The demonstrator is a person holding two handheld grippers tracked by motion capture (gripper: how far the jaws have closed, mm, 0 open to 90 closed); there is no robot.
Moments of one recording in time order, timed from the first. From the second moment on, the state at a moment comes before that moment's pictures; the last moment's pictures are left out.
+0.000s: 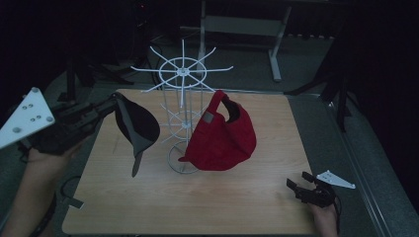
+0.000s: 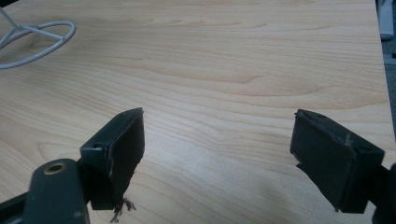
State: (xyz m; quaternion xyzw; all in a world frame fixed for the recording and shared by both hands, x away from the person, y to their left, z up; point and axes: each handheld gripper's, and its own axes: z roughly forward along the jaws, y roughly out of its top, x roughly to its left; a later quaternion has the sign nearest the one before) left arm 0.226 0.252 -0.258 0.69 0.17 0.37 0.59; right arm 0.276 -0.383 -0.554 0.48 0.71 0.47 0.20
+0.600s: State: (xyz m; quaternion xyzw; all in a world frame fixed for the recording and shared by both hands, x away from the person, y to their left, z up) left arm 0.238 0.206 -0.233 0.70 0.15 0.35 0.60; right arm 0.276 -0.382 -0.555 0.48 0.72 0.46 0.20
